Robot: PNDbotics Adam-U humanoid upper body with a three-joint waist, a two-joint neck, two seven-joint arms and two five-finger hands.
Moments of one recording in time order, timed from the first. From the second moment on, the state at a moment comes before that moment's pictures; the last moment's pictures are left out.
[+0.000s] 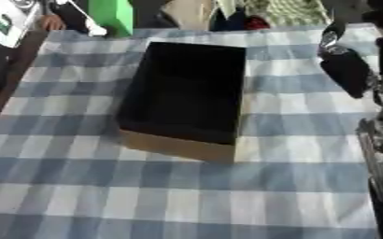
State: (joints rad) left arm -1.25 0.55 -0.14 -0.98 -0.70 -0.28 -0.50; right arm -0.67 -0.22 0.10 -1.77 0.55 0.48 -0.19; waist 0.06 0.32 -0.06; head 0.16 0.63
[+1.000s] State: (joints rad) left arm -1.18 0.40 -0.28 -1.13 -0.44 -0.05 -0.53; right arm -0.68 -0.17 0.11 -1.78 0.60 0.46 -0.18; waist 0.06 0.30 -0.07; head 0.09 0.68
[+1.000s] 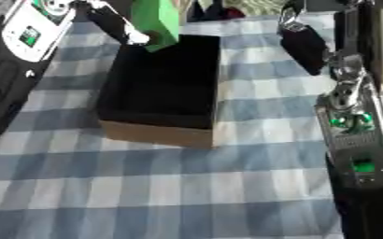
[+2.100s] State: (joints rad) left arm -1.13 0.40 -0.30 -1.09 -0.47 -0.20 -0.63; right arm -0.69 -0.15 0.11 -1.81 0.62 0.46 -0.18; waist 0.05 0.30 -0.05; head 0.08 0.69
